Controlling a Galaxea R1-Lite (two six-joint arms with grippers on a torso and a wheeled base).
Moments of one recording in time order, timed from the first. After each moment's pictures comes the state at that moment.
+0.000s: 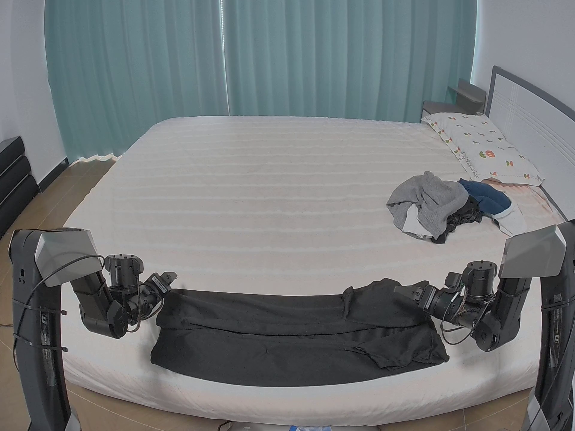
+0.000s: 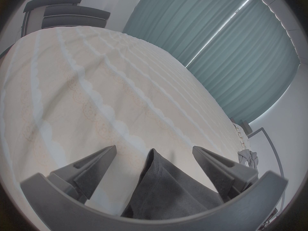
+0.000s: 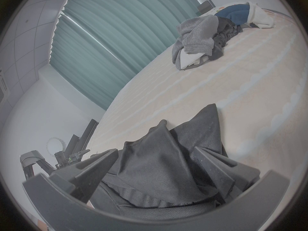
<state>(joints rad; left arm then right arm) 0.01 2.46 -0.78 -1.09 -0.02 -0.76 0.10 2.44 -0.56 -1.43 0.38 0.59</state>
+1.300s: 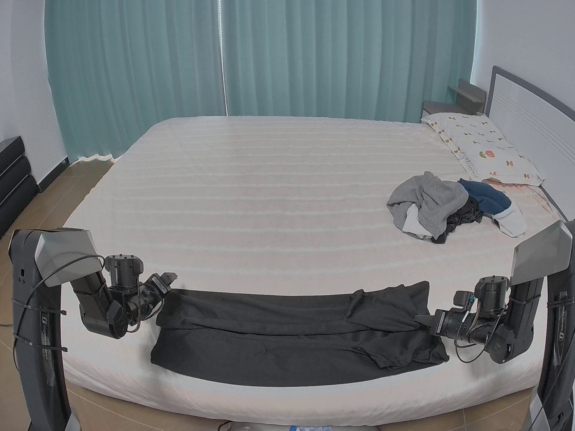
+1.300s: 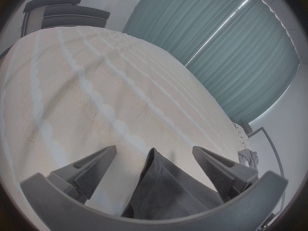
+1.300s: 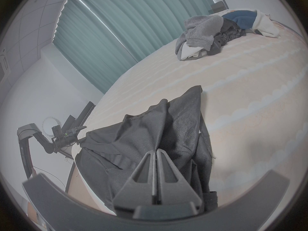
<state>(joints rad) 0.01 2.45 -0.78 -1.09 -0.02 -0.76 0.05 2.41 -0.37 -1.46 0.44 0.37</state>
